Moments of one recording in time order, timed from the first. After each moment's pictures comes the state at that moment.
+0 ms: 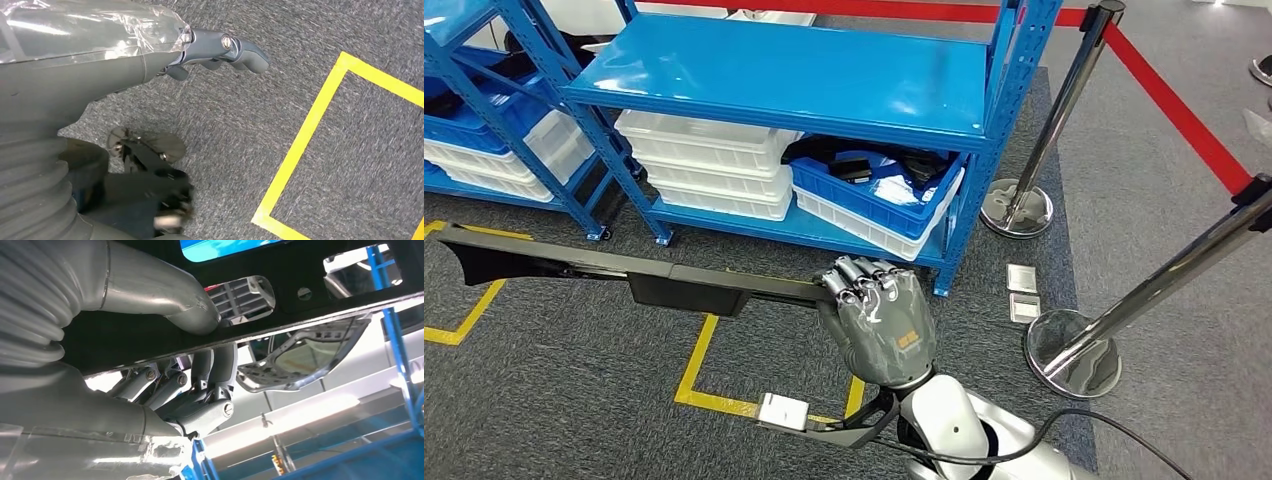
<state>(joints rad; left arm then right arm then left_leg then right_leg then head) -0.25 -0.18 1.46 -0.03 -1.57 0.38 -0.63 -0.29 -0.23 0.75 -1.96 1.28 -0.42 0.37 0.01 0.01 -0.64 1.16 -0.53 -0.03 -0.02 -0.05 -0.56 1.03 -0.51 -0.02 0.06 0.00</state>
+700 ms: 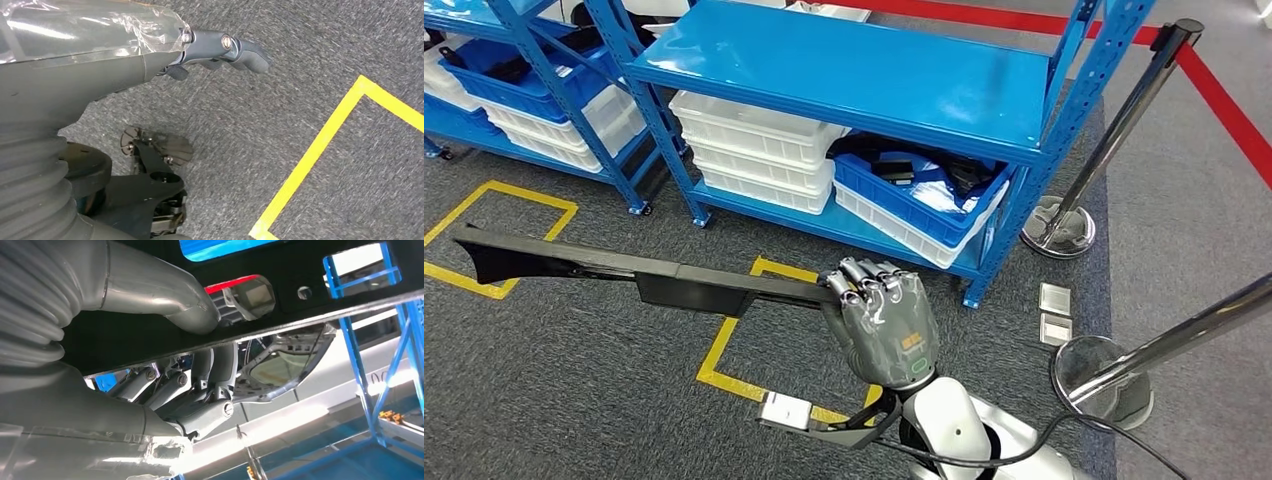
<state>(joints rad) -0.24 -0.18 1.46 -0.03 -1.57 0.38 -0.63 -0.29 -0.23 0.74 -1.96 1.28 -0.42 0.38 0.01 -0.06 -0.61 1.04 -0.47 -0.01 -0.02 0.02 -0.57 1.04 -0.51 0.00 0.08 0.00</state>
